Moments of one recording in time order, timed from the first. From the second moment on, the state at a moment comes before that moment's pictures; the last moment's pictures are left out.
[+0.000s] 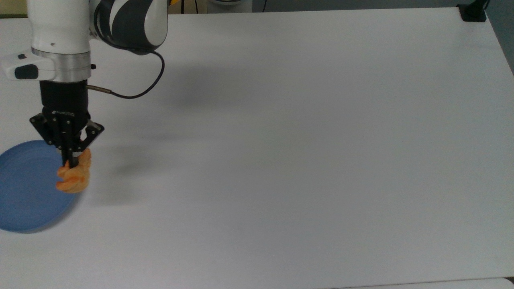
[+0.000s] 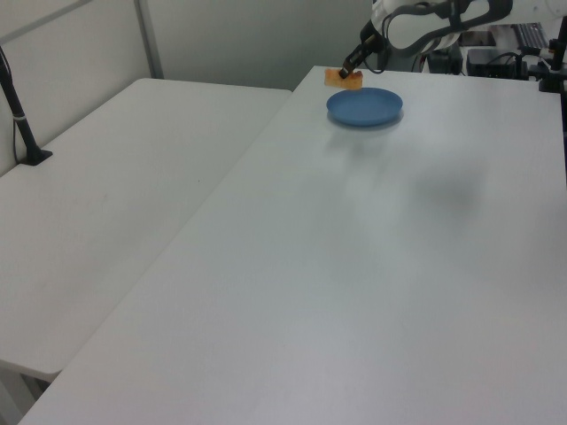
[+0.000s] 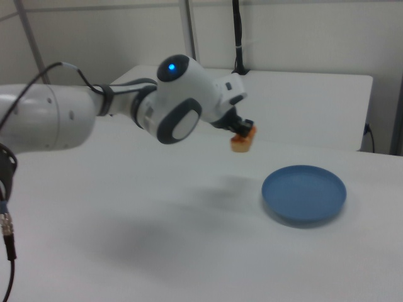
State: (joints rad) arm -0.10 0.55 -0.16 -1.46 0.25 2.68 -0.29
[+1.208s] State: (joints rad) arm -0.02 0.52 0.01 -1.68 0.03 2.66 -0.03
